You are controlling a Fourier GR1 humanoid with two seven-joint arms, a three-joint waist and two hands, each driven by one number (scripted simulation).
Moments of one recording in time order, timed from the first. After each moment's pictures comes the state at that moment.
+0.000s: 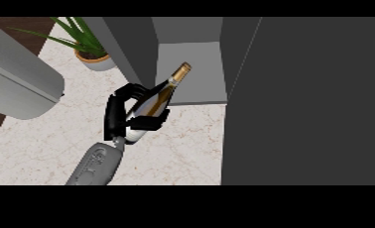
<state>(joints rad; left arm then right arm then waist) -0.28 0.10 -0.24 -1.13 -0.10 0.57 -0.10 0.38 -0.17 0.07 -2.37 -0.36 0.36 0.16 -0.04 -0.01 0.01</state>
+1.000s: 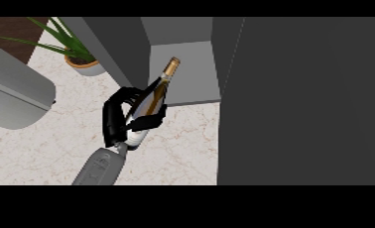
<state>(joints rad) -0.25 0.09 -0.27 -1.14 -0.22 0.78 -0.04 0.38 -0.17 0.09 -2.36 -0.38 0.40 0.14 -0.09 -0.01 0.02</state>
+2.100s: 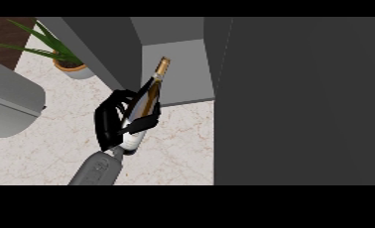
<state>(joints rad) -0.24 0.15 -0.32 -1.12 -0.34 0.93 -0.02 0.37 -0.18 0.11 -2.35 -0.40 0.43 0.13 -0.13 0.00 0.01</state>
